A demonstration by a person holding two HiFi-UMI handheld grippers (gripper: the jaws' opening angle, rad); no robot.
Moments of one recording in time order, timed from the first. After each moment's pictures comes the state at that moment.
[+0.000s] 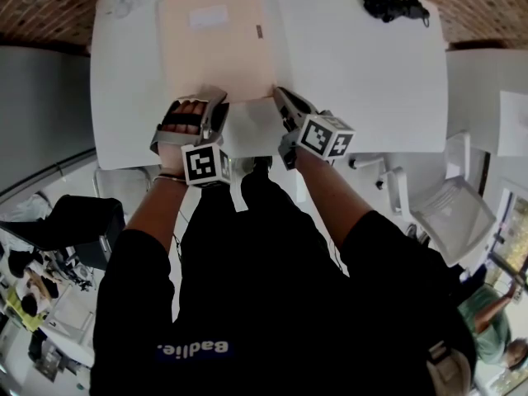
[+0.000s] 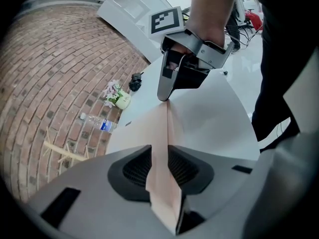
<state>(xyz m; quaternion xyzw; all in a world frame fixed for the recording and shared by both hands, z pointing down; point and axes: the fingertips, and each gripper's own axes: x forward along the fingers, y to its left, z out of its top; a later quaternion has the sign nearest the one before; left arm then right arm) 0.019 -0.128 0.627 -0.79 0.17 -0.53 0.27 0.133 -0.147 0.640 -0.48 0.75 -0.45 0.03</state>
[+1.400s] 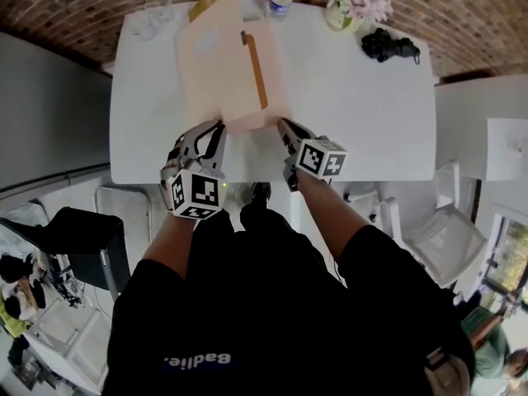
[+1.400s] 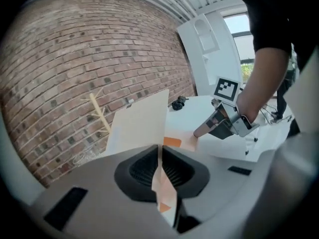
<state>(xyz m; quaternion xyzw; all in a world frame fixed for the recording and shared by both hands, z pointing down) -0.021 -0.135 0.544 -0.87 0.37 -0.31 0.04 0.123 -0.147 0.644 -0.48 0.76 -0.44 -0.04</state>
